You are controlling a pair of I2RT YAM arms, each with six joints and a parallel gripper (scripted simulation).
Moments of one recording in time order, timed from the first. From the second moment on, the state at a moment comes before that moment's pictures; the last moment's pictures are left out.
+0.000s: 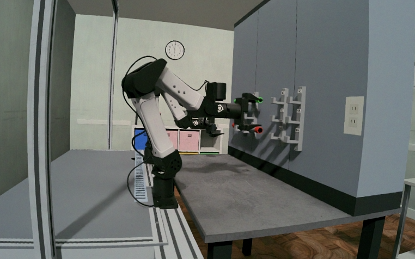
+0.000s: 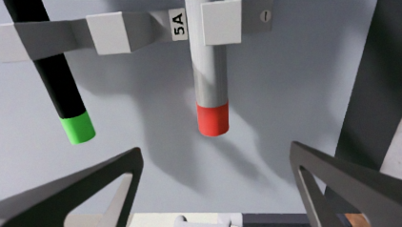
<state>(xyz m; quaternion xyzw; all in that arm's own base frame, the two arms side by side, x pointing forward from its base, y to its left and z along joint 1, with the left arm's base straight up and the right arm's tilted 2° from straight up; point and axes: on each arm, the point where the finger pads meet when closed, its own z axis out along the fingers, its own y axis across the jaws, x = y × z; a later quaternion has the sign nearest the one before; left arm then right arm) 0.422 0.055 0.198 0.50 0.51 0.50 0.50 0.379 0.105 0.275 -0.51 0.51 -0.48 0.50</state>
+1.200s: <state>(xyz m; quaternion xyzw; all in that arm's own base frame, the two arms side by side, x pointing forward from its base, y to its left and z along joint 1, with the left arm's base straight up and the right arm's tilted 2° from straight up) 0.458 0.052 0.204 0.50 0.50 0.50 0.50 0.379 0.105 0.275 -0.51 0.51 -0.48 0.50</state>
